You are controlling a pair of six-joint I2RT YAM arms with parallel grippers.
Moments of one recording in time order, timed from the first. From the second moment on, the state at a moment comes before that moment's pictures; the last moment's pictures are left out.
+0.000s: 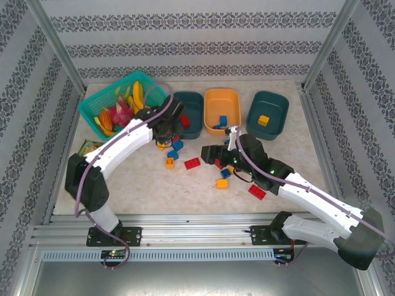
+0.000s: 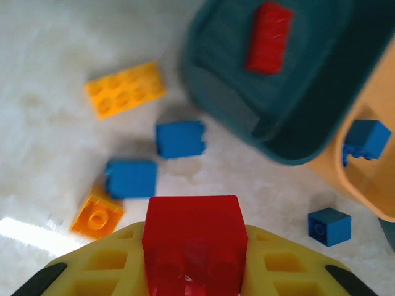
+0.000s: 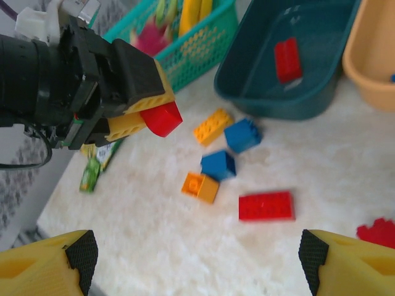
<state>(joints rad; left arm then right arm) -0.56 1.72 1.56 -0.95 -0.18 -1.15 0.74 1.01 0.80 -0.23 -0.04 0.66</state>
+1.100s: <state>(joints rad) -0.44 2.45 2.22 -1.07 -0.22 -0.65 0.55 1.10 0.85 -0.11 -0.06 0.79</state>
